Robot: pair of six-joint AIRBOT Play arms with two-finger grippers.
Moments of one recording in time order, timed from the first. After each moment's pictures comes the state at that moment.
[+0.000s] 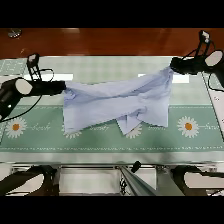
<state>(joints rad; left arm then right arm) -0.06 -1.24 0.90 1.29 -0.66 -1.61 -0.09 -1.51 1.33 -1.24 0.75 1.56</state>
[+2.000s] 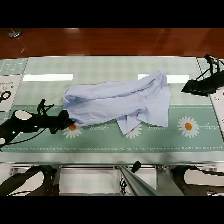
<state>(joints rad) 0.13 -1.15 0.43 0.80 -0.84 -1.50 -0.34 -1.48 1.28 -1.29 1.18 1.28</state>
